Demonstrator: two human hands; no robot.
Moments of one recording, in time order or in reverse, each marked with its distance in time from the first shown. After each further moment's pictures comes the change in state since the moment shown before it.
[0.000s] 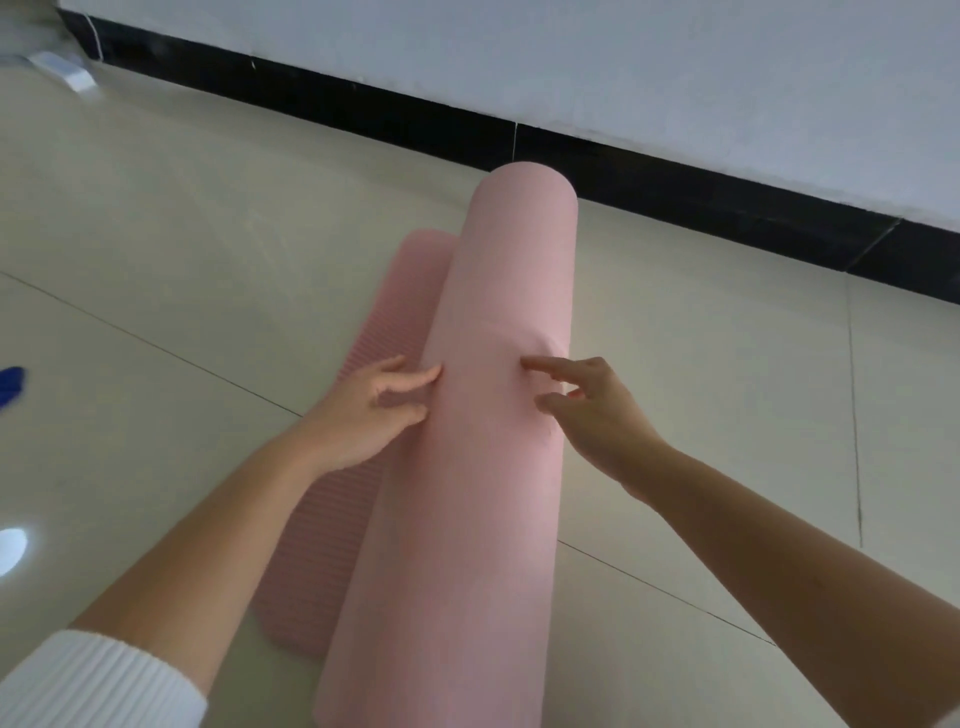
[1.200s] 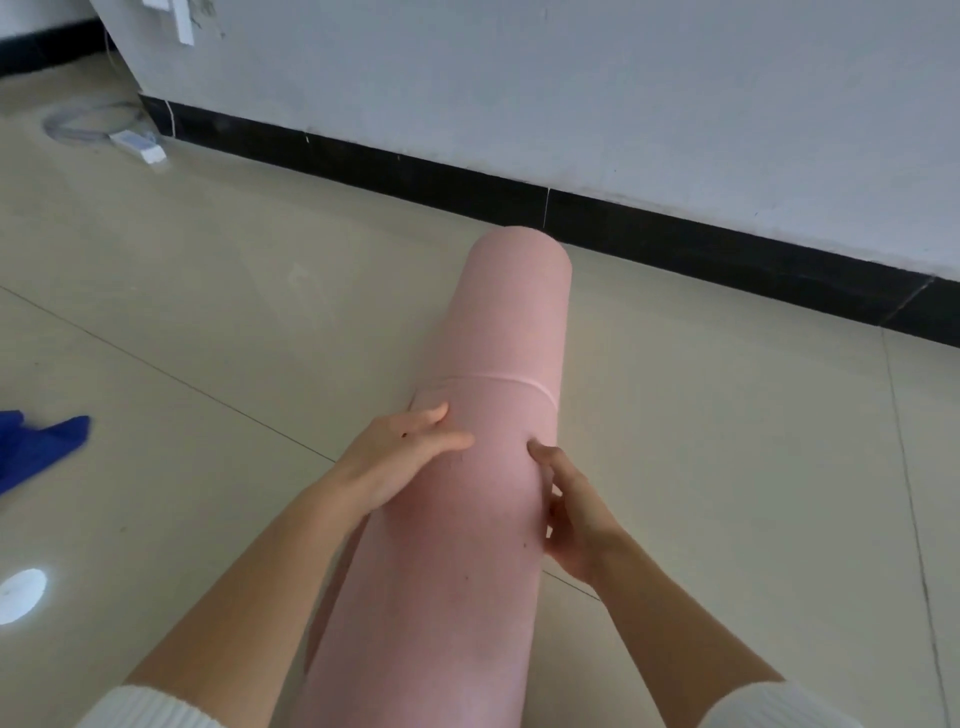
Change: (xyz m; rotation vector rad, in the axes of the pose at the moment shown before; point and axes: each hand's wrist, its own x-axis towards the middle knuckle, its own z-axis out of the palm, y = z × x) left_hand -0.003 -0.003 -0.026 -0.291 0.059 -0.199; right_hand 0.026 0.032 0.080 0.811 -0.213 0.466
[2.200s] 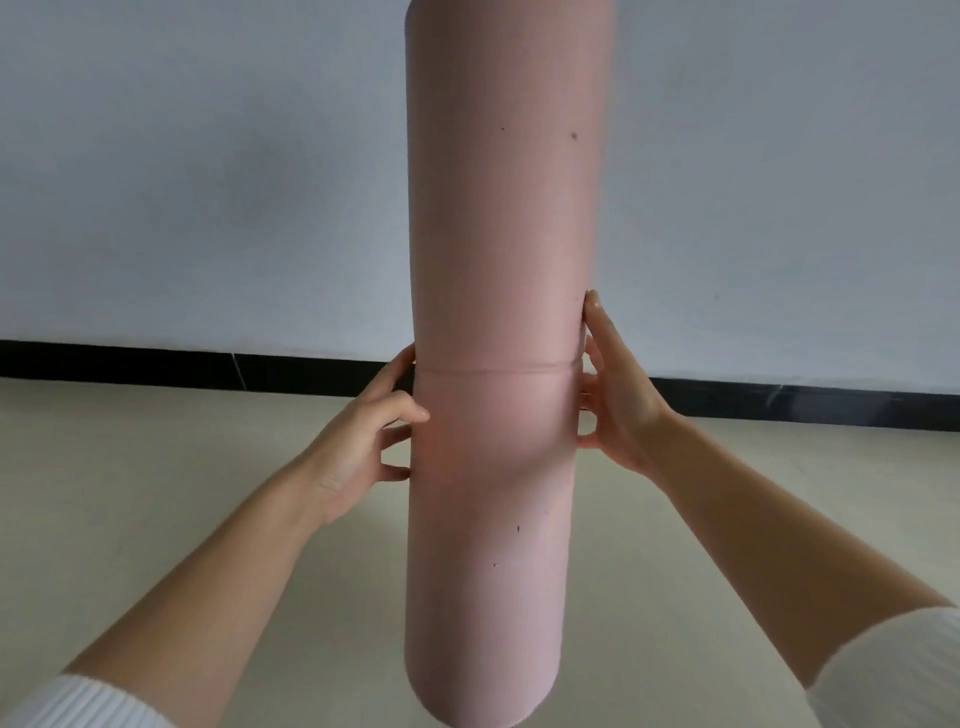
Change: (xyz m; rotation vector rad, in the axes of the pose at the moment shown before) left_hand -0.100 0.304 0.271 -0.316 -0.519 0.452; right_hand -0.324 -0.227 -0.307 -0.143 0.333 -0.621
